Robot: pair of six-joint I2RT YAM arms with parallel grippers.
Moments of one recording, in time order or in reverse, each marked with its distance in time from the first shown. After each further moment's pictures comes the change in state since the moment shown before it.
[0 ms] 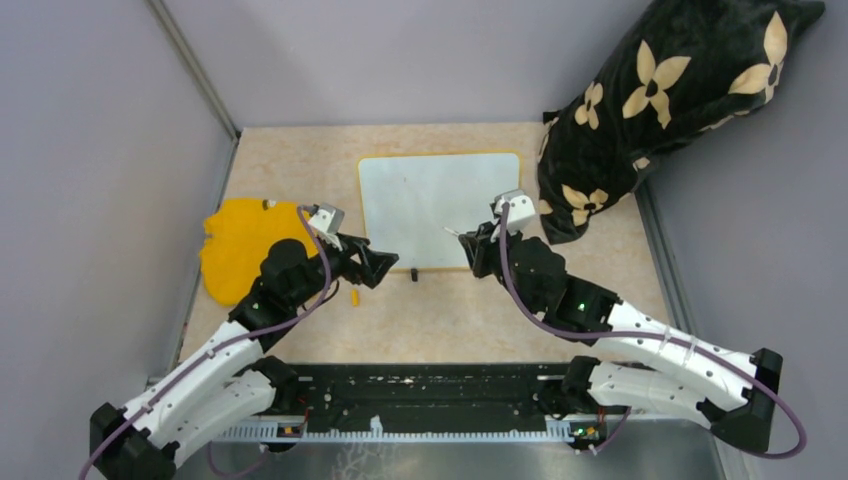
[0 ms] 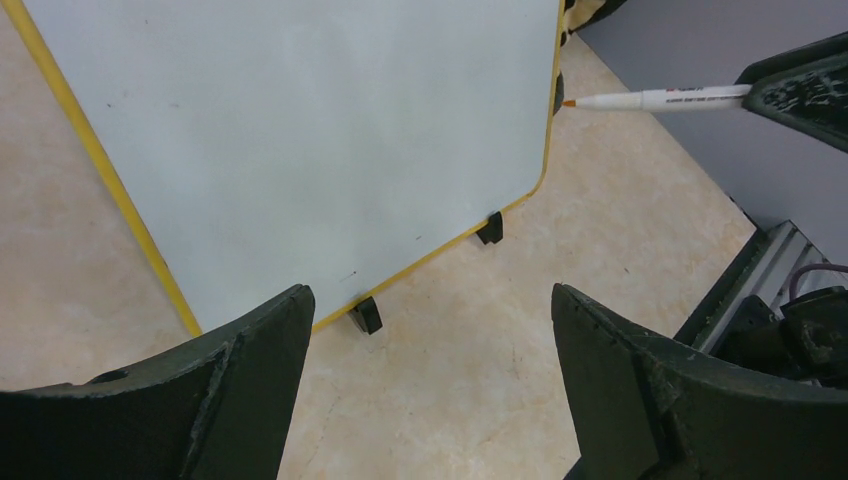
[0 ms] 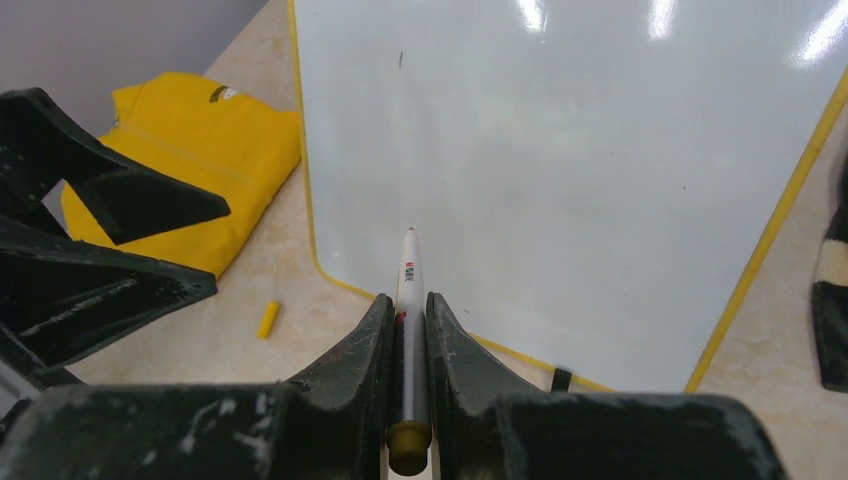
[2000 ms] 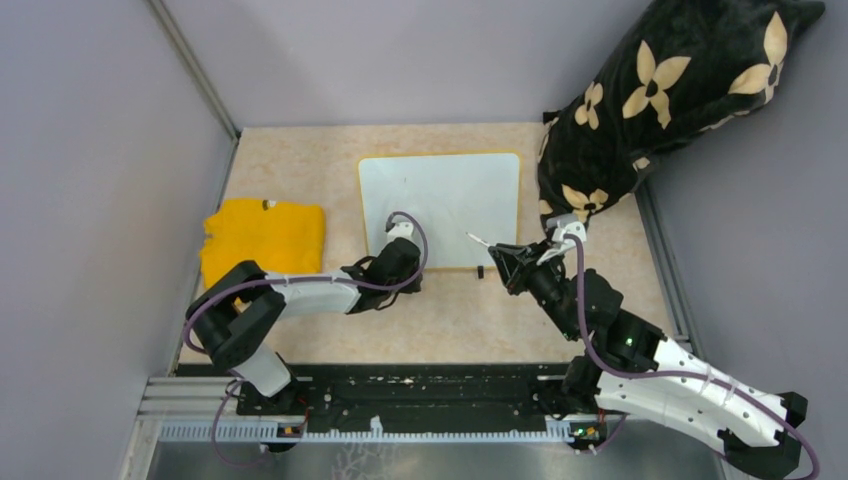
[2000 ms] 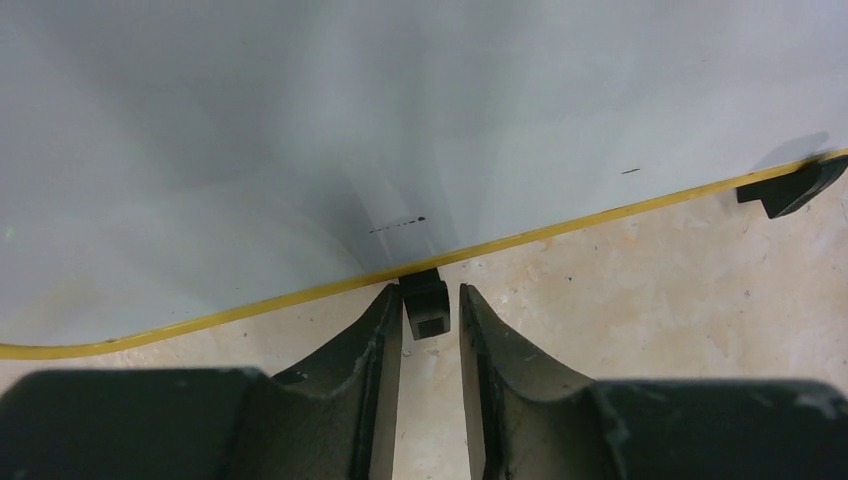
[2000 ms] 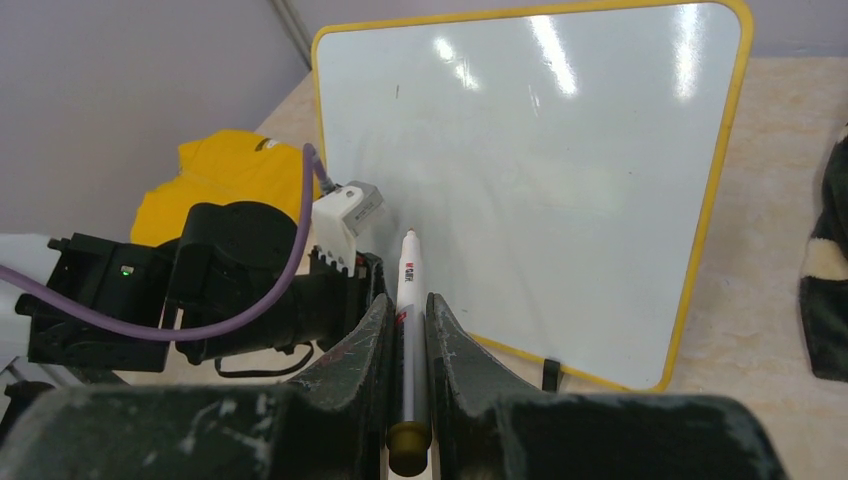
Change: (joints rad) left arm -0.257 0.869 0.189 0.056 -0.445 -0.274; right arm 0.002 -0.346 -0.177 0.010 -0.006 -0.008
